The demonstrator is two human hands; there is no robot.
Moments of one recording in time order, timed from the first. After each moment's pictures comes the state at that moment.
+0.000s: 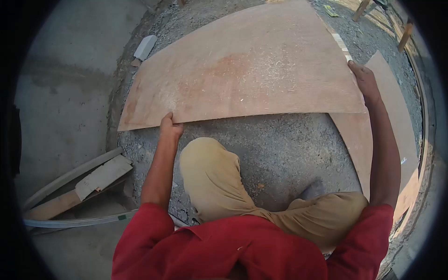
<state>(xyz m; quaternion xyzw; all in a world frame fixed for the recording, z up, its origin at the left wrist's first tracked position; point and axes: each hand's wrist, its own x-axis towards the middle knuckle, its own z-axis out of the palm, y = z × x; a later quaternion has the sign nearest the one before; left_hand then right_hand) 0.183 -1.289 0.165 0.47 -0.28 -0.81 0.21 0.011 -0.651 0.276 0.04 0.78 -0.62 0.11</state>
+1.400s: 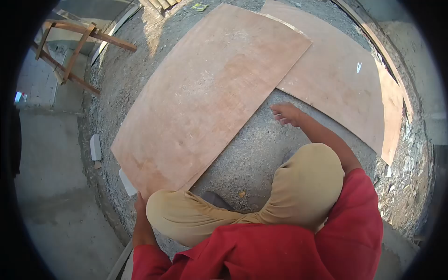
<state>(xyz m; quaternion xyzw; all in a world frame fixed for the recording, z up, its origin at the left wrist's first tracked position) 0.217 -1.429 0.095 0.45 -0.82 -0.33 -0.09 0.223 -0.575 0.064 0.34 0.63 -0.66 0.24</state>
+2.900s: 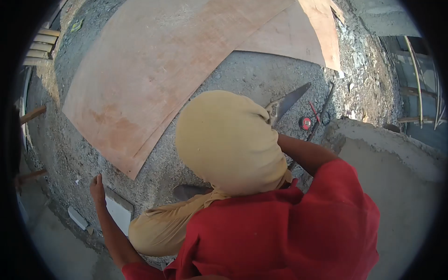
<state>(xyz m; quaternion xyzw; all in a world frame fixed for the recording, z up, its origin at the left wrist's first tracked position) 0.000 -1.181 0.146 -0.04 -0.96 -0.18 -0.21 0.533 -0.669 0.017 0.39 0.76 -0.46 0.25</state>
